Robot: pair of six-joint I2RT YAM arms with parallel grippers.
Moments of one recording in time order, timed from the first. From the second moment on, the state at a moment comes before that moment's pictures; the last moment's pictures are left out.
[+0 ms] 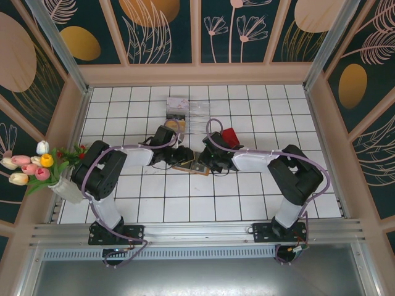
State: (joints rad) left arm -0.52 1.81 0.85 0.05 0.57 -0.79; right arm 0.77 1.73 0.90 -0.14 -0.08 1.13
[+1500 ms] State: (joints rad) left arm -0.51 1.82 0.86 0.05 0.63 -0.74; right arm 0.76 1.75 0.88 -0.07 -0.10 1.13
